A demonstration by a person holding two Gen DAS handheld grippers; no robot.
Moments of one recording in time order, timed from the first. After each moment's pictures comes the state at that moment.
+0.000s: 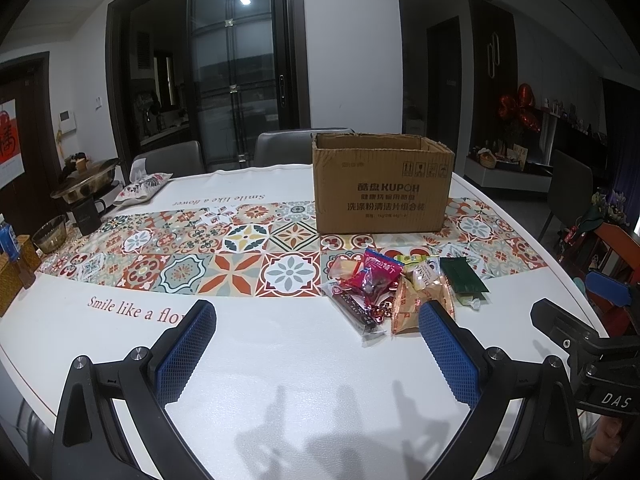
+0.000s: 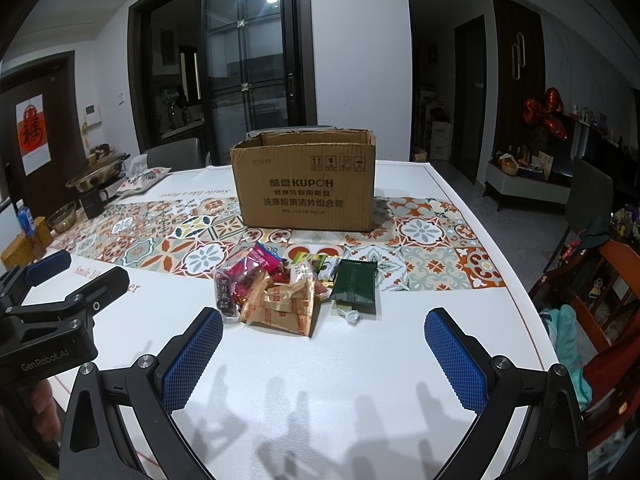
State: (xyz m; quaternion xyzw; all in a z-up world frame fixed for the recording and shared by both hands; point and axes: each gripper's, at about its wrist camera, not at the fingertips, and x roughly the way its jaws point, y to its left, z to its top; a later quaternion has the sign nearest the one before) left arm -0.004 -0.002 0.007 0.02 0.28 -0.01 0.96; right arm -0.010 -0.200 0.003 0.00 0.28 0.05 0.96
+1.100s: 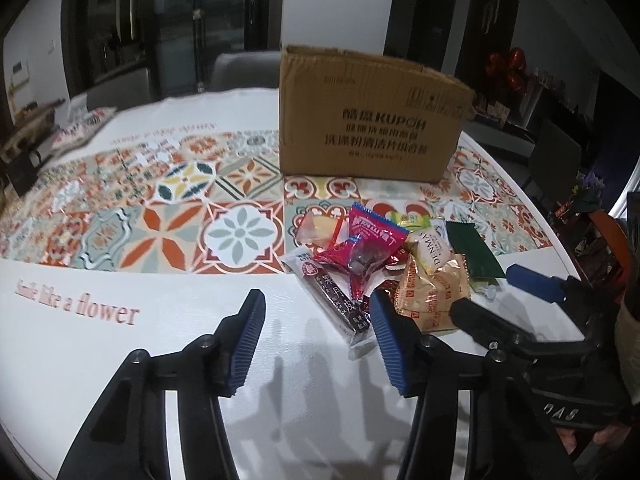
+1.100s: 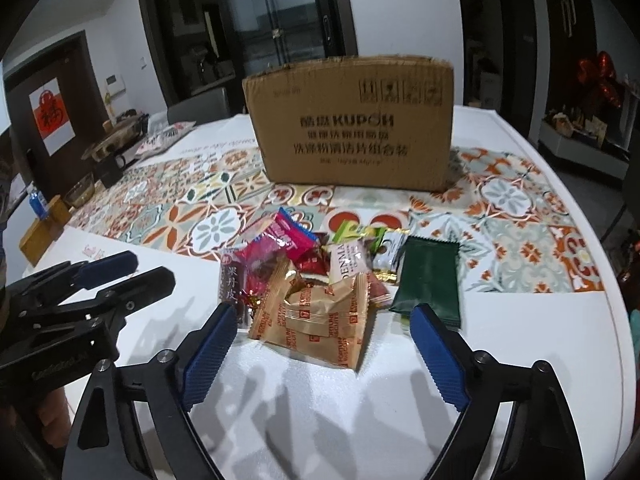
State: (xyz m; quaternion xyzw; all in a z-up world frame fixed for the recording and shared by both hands) left arm 0.105 0.003 -0.053 -0.02 0.42 -0.09 0.91; right arm 0.102 -0.172 -0.060 0.02 0.39 0.14 0.91
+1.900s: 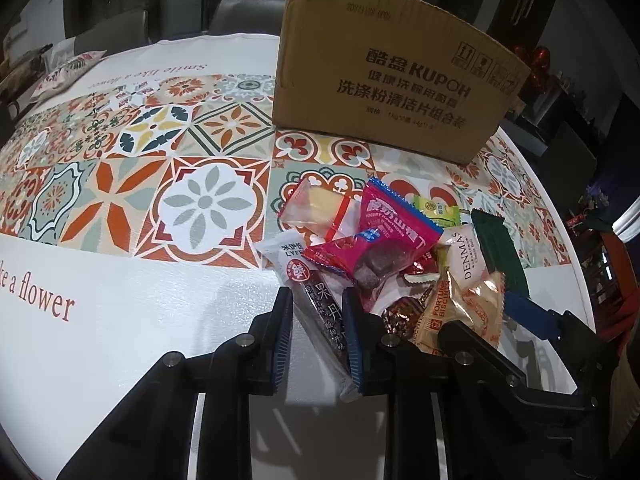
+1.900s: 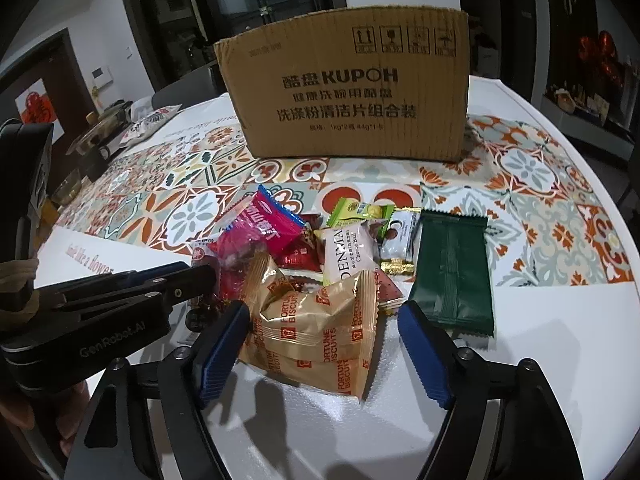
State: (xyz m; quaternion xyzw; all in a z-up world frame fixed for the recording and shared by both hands) left arm 0.160 -0.007 -0.095 -0.06 0.48 -0.08 0.87; right arm 0.135 -0.168 -0.089 0.04 0.42 0.13 0.90
